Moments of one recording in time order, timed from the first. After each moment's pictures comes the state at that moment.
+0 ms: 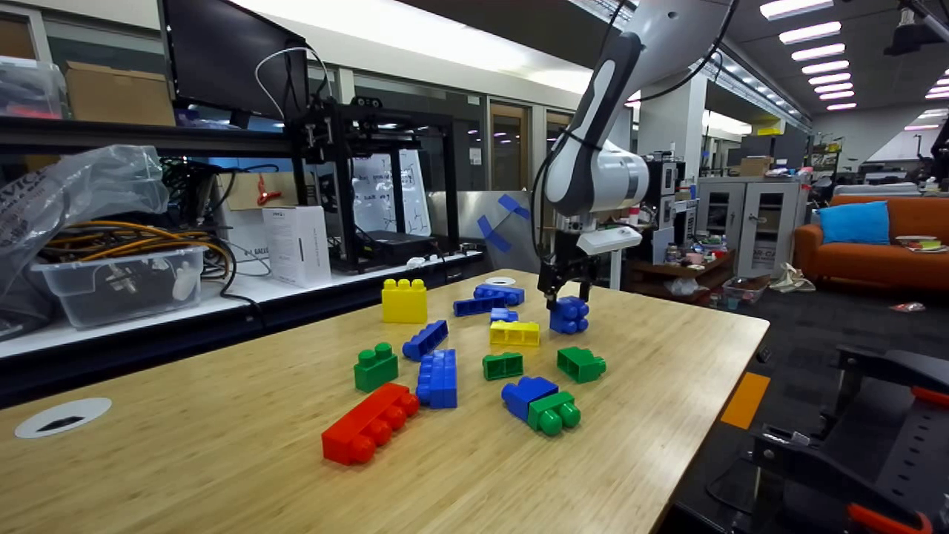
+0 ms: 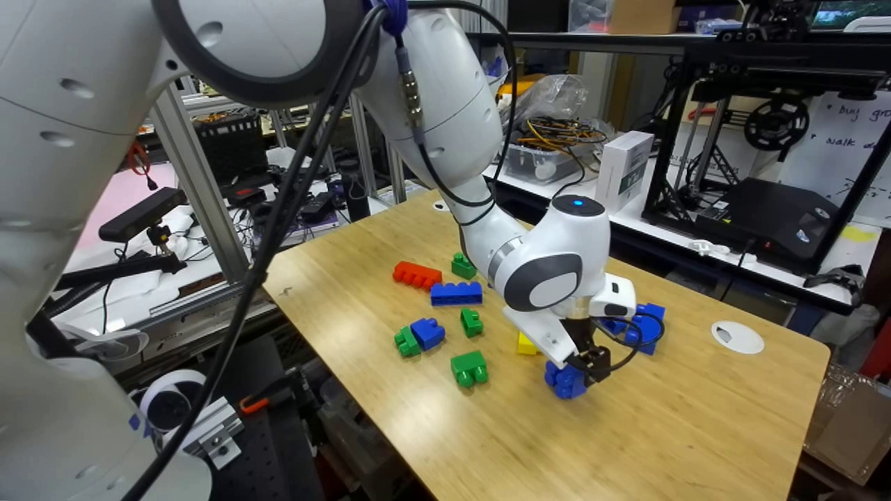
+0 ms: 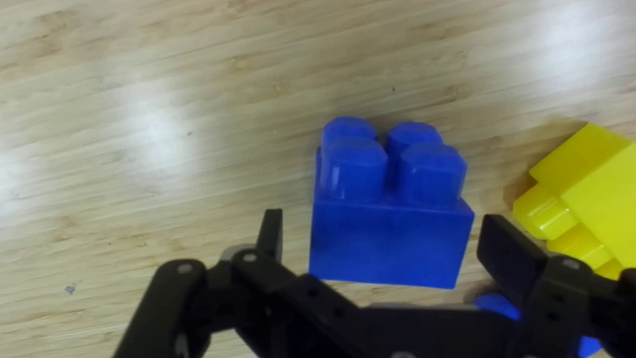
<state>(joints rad) -0.14 0.79 -0.03 -1.90 0.01 2.81 -0.11</state>
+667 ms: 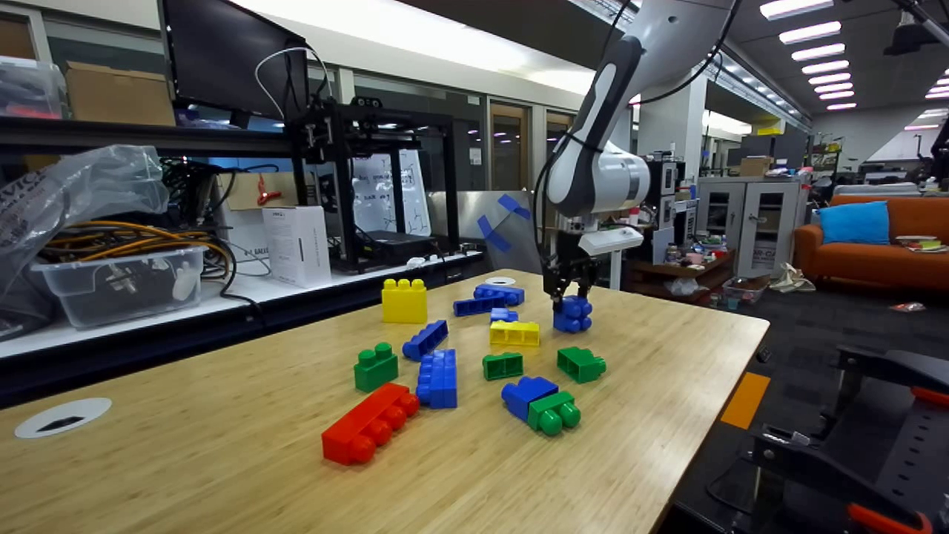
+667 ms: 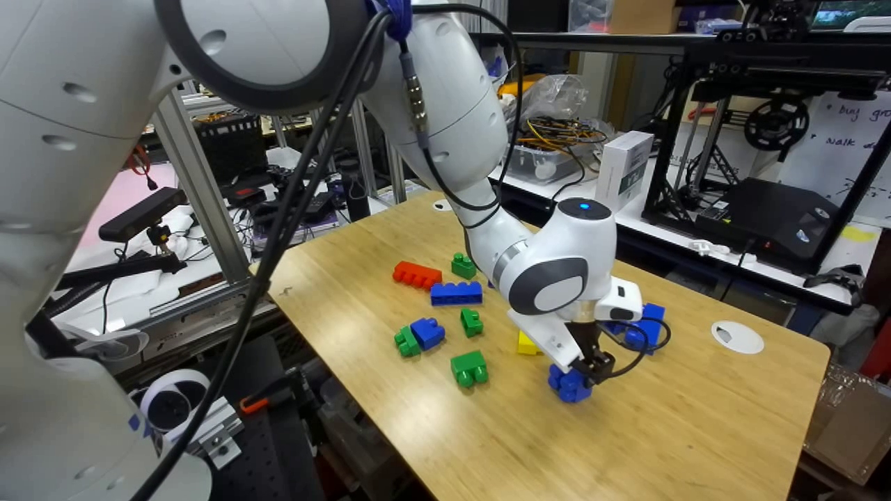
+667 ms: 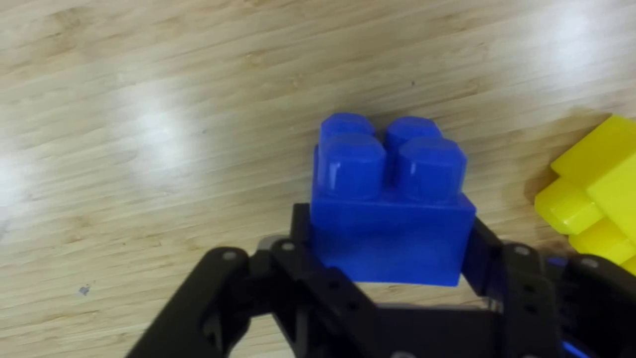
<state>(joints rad) -0.16 0.80 -0.03 -1.88 0.01 2.81 -0.11</state>
